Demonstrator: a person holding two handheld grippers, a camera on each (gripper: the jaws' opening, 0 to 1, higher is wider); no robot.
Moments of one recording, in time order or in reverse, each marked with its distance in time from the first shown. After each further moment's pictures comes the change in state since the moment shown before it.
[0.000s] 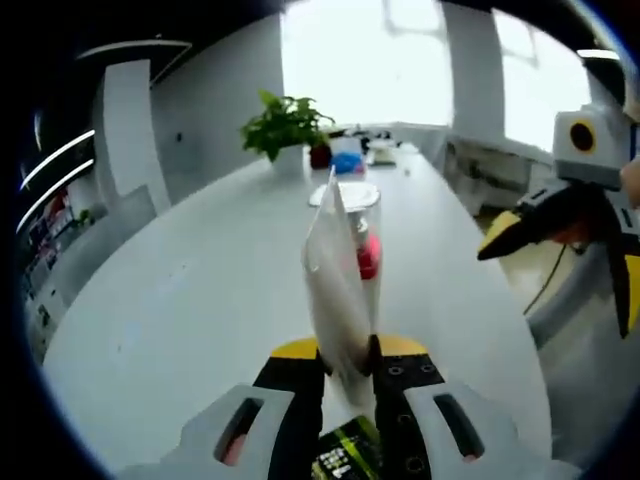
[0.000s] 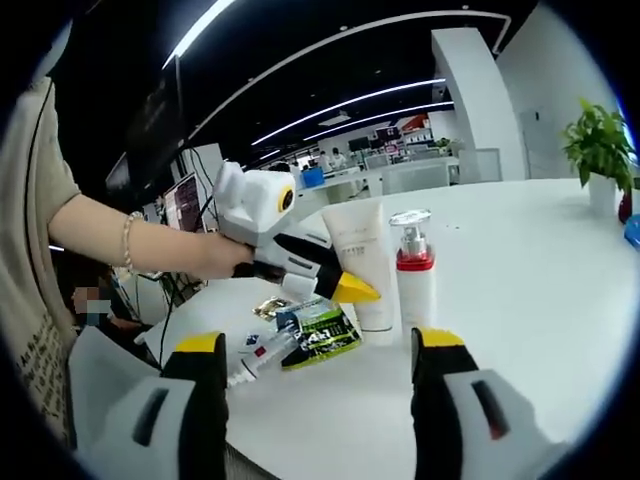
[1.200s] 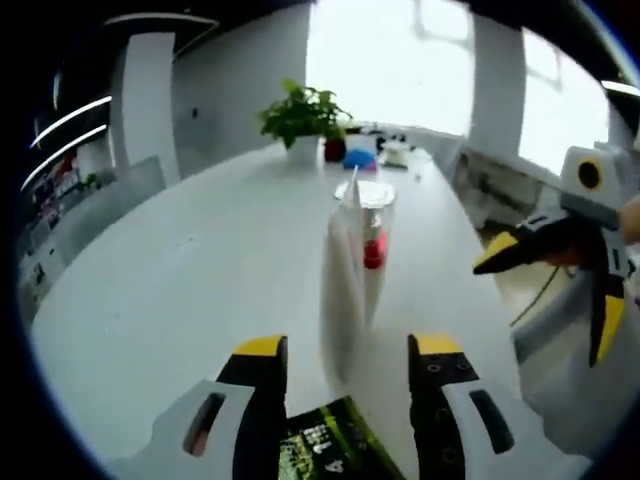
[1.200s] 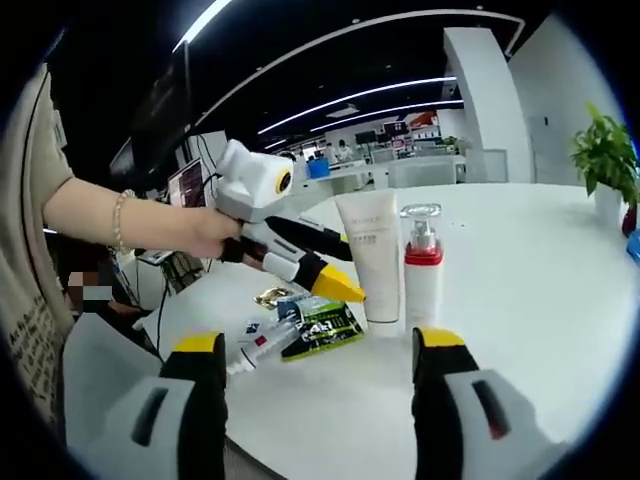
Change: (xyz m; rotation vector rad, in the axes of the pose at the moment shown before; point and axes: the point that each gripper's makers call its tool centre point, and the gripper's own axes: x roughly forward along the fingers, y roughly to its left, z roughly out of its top) left arm -0.036 -0.016 -0.002 -0.171 0.032 0.028; right arm 0.002 0.005 -0.006 -0.045 0.037 0.016
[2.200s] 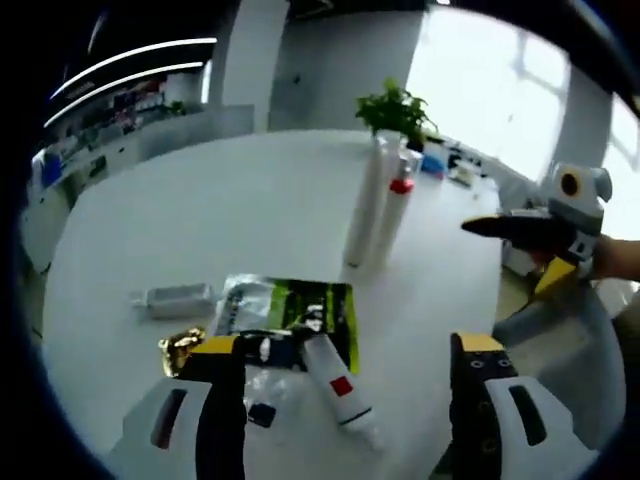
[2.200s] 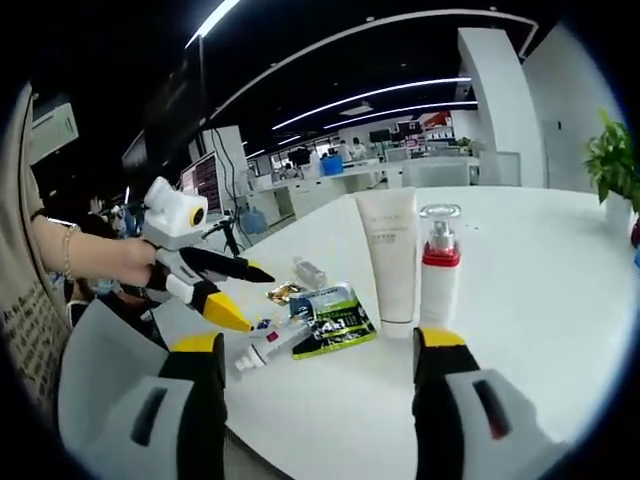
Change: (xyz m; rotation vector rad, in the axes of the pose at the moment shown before) left arm -0.102 -0.016 -0.091 -0.329 -0.003 0.279; right arm 0.003 0.014 -0.002 -0.036 0.013 0.058
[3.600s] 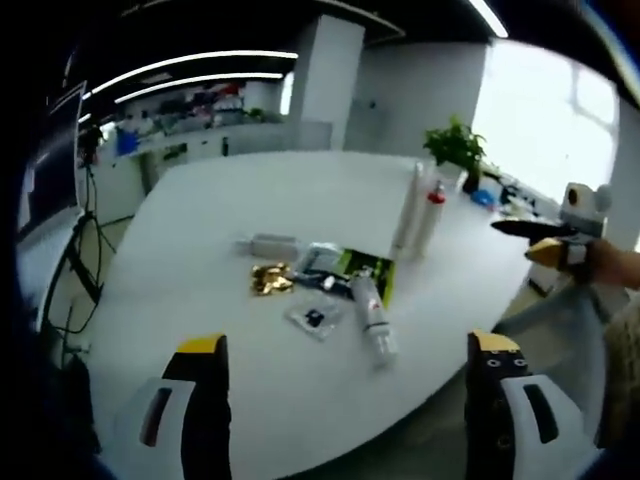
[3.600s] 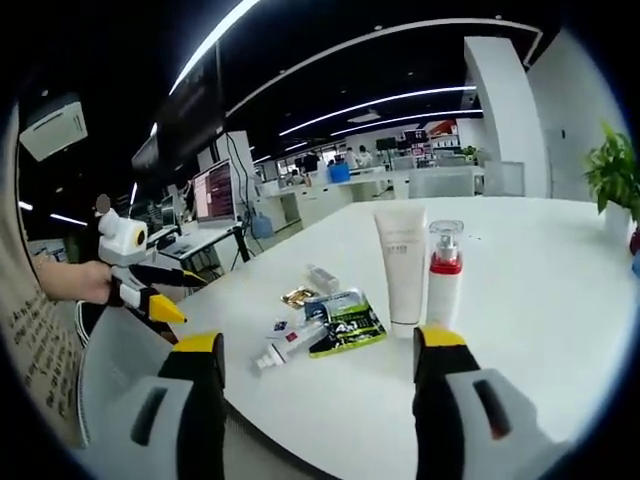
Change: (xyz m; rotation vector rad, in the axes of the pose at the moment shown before) left arm -0.116 0.001 -0.046 -0.139 -0.111 0.288; right arm -0.026 0.021 0.009 -0.017 -0.031 0.016
